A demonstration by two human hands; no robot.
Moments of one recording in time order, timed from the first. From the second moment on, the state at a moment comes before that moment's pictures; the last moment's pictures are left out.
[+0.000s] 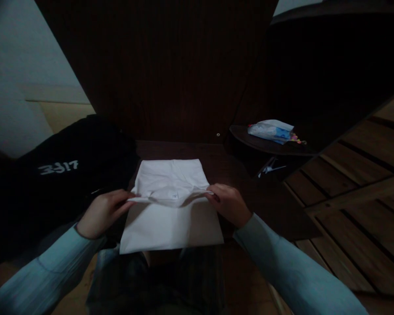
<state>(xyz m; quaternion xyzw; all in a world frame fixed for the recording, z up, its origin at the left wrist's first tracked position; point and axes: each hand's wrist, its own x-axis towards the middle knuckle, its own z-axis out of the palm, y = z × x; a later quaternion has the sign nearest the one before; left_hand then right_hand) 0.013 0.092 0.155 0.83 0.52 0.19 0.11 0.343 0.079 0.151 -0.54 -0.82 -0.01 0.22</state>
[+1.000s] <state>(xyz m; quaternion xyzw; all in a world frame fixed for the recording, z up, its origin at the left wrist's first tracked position) 0.004 0.030 0.113 0.89 0.41 0.18 0.03 0.341 0.021 0.114 -0.47 -0.88 0.02 0.09</state>
